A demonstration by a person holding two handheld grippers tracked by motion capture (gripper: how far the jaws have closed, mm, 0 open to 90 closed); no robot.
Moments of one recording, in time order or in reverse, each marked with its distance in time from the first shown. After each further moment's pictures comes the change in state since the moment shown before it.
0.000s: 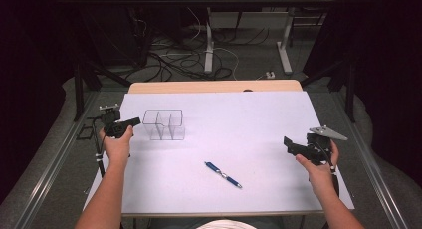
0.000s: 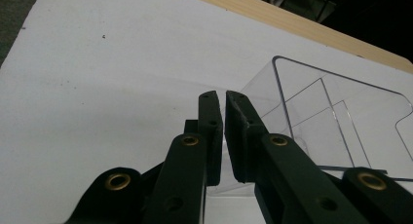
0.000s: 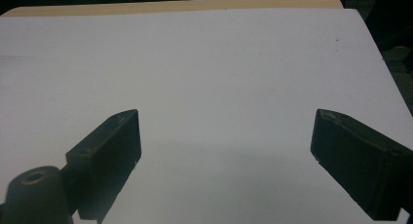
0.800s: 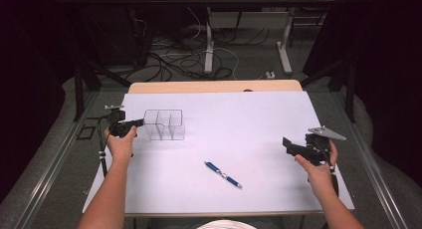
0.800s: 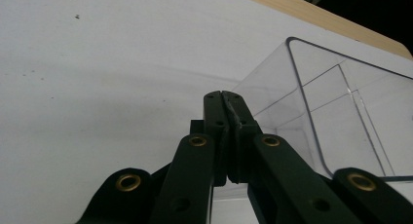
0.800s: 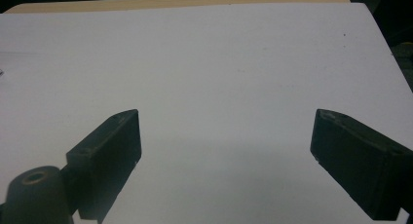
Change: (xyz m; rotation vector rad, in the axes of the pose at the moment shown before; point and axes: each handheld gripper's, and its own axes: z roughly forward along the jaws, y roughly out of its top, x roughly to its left) left arm 0.005 -0.001 0.021 0.062 -0.062 -0.009; right arm 0.002 -0.002 0.002 0.019 0.006 0.009
